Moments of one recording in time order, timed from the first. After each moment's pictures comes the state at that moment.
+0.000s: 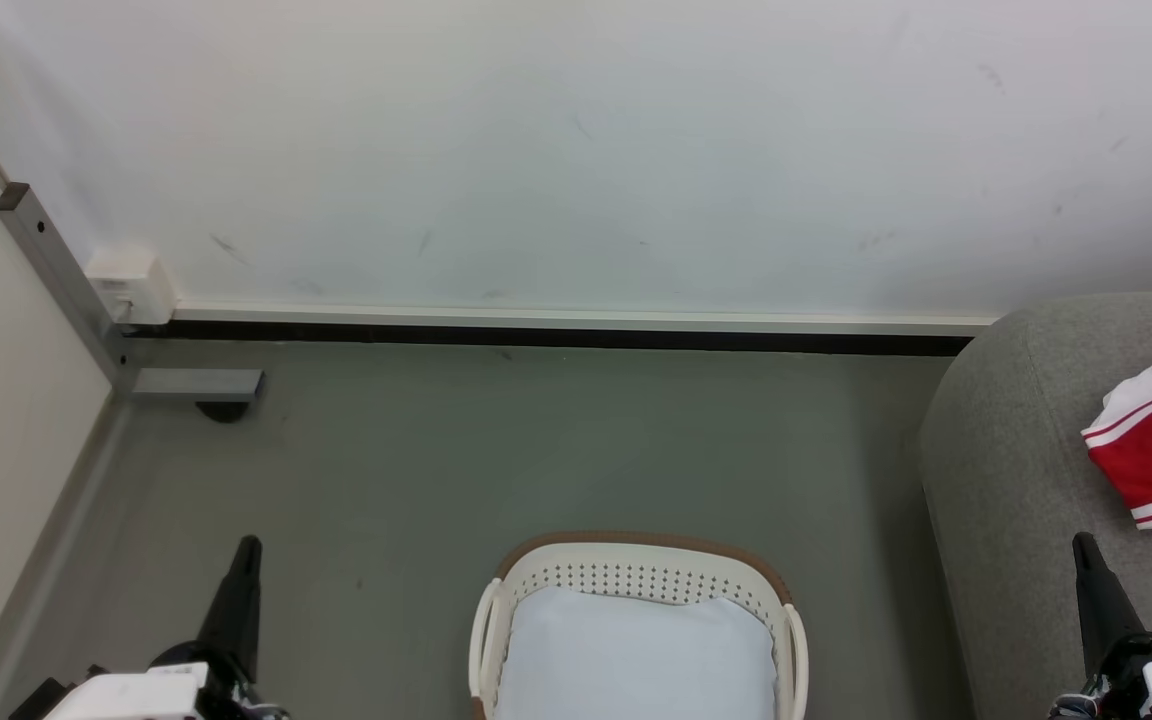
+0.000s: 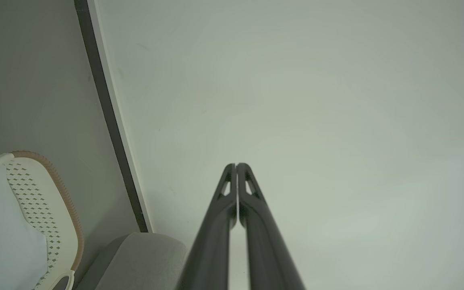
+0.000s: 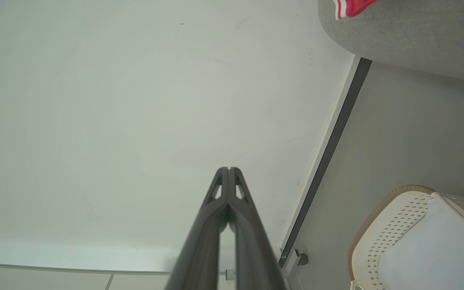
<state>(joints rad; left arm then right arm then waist) -0.10 0.05 0.11 0.25 -1.61 -0.13 0.11 -0.10 -0.05 -0.11 0.25 1.61 0.13 0.11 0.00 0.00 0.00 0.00</state>
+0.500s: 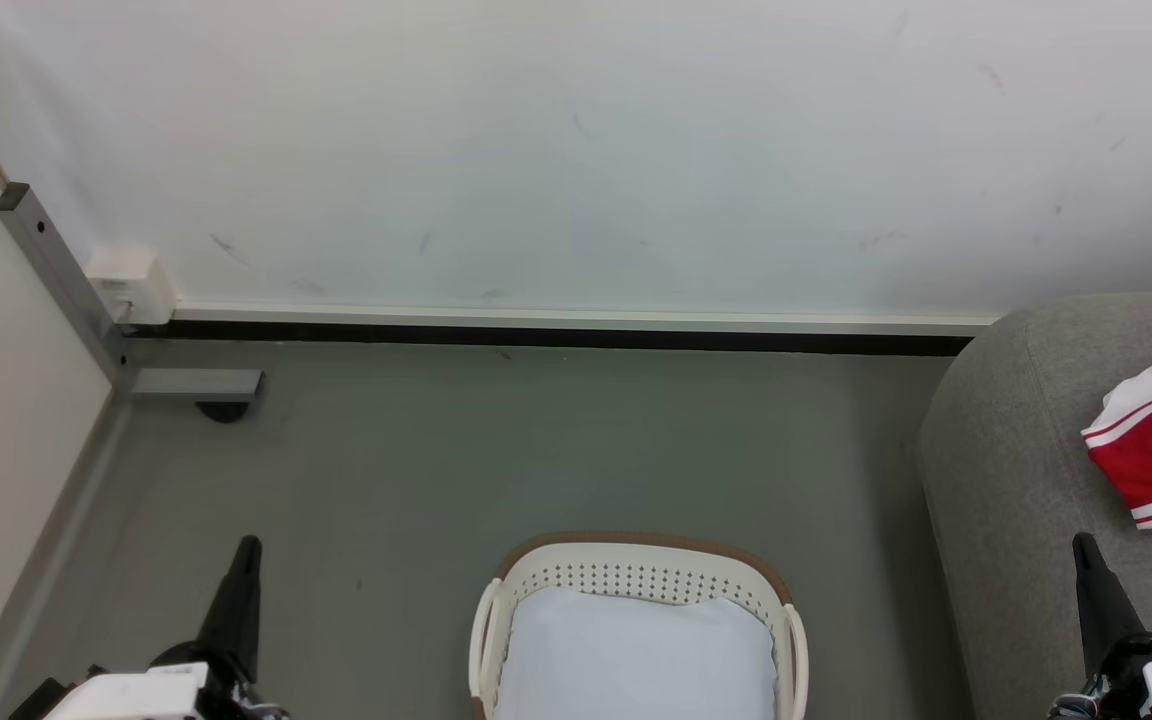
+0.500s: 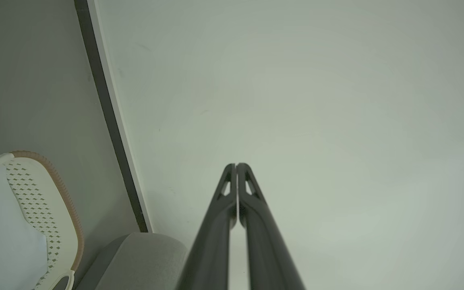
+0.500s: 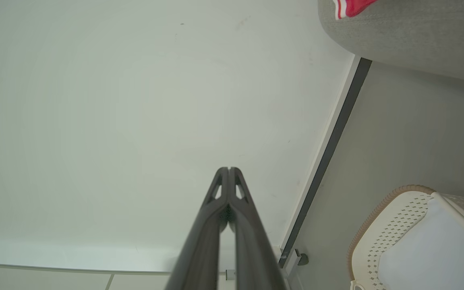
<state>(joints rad) -0.10 0.05 0.11 0.25 -1.61 -0.13 0.11 -0.10 -0.05 -0.11 0.25 1.61 0.13 0.11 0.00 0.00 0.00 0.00</state>
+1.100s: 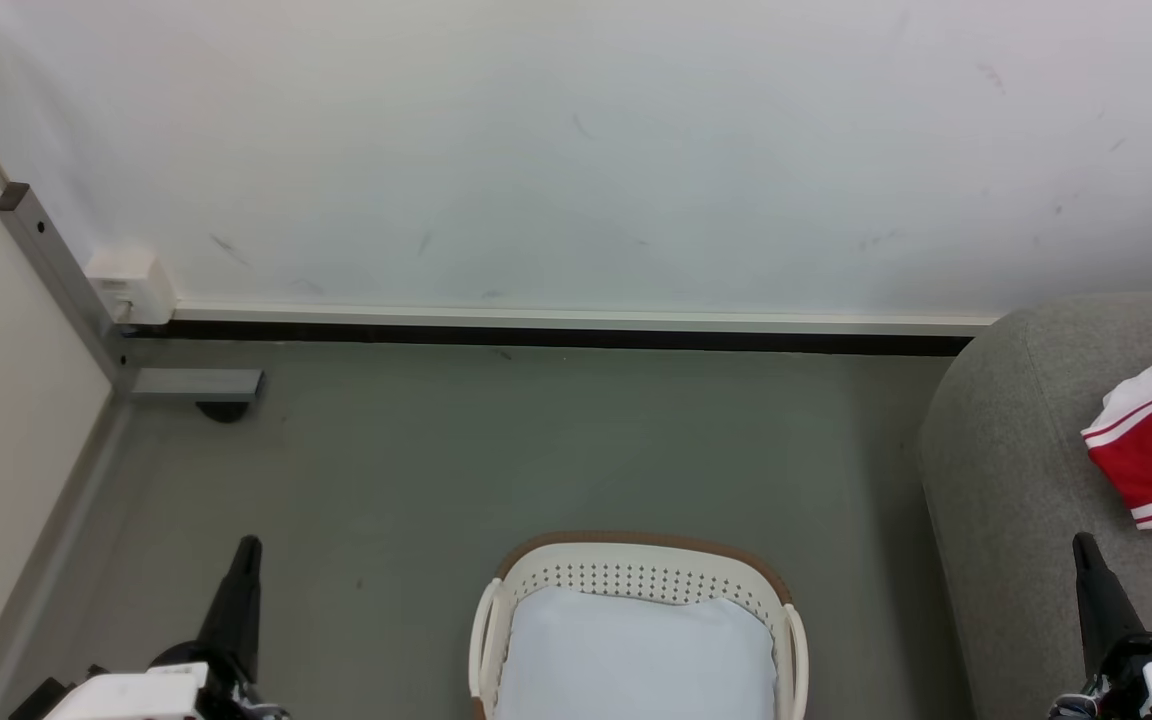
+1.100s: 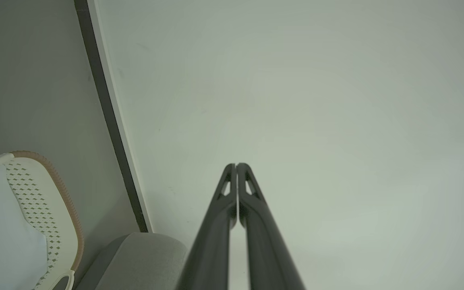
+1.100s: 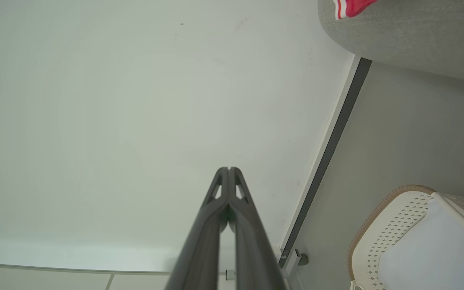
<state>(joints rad) -0.10 0.05 0.11 0.25 -1.61 -0.13 0.11 -0.10 -0.05 -0.11 0.25 1.61 0.13 0.11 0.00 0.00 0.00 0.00</state>
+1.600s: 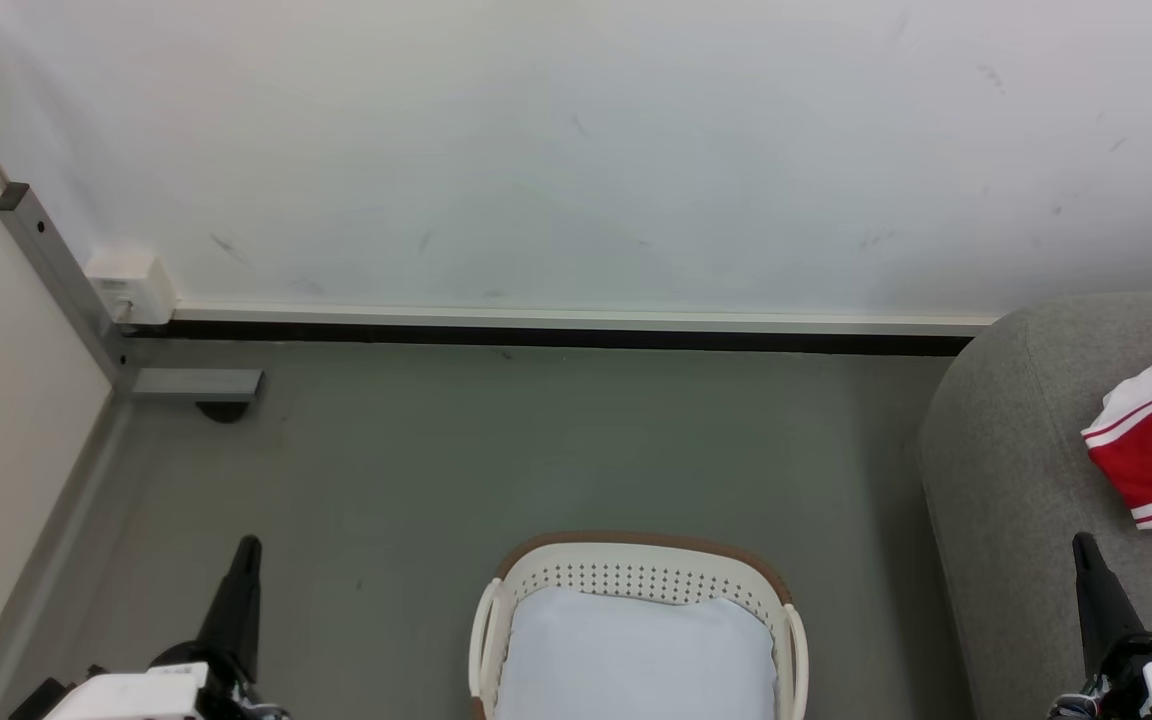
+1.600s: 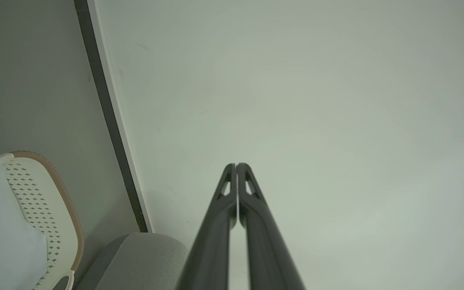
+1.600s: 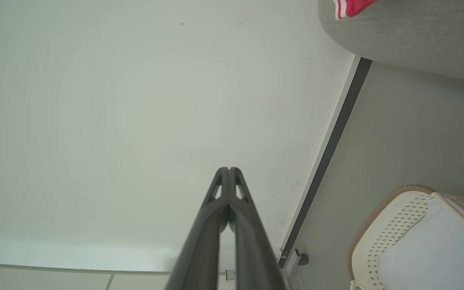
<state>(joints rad) -0.10 0.05 0.11 0.25 -1.61 -0.13 0.11 -0.10 -0.05 -0.11 0.25 1.61 0.13 0.11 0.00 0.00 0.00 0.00</state>
